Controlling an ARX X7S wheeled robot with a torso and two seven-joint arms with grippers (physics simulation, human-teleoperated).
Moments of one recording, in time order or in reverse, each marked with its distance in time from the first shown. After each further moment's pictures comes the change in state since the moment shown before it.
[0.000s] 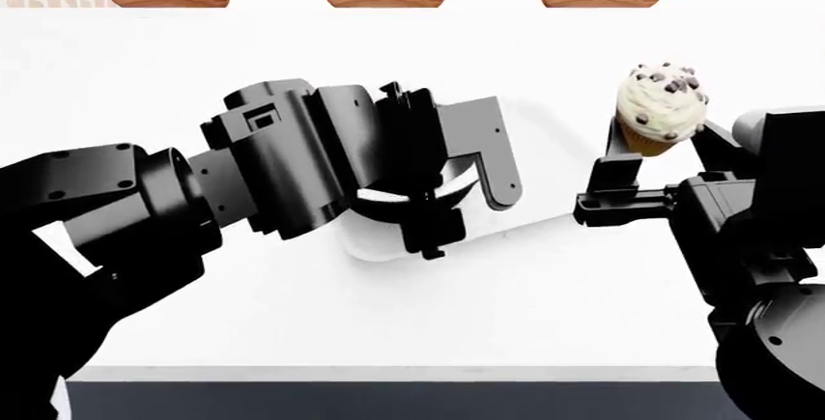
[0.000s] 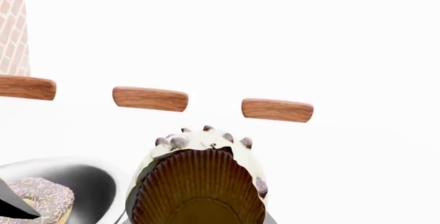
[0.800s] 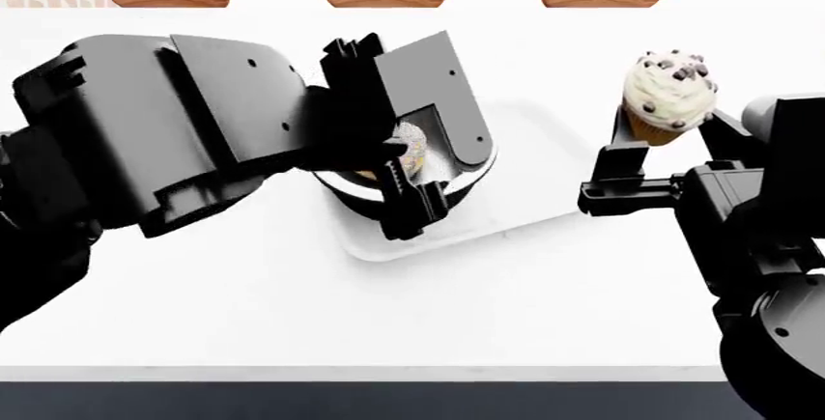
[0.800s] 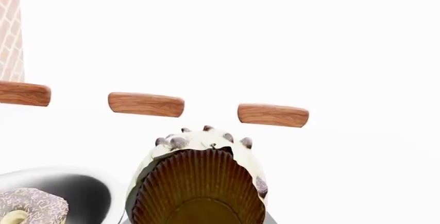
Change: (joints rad) left arm -0.047 -0.215 -0.211 0.332 -0.192 -0.170 -0.173; right arm 0.039 0.003 -0.004 0.004 0.018 0.012 0.024
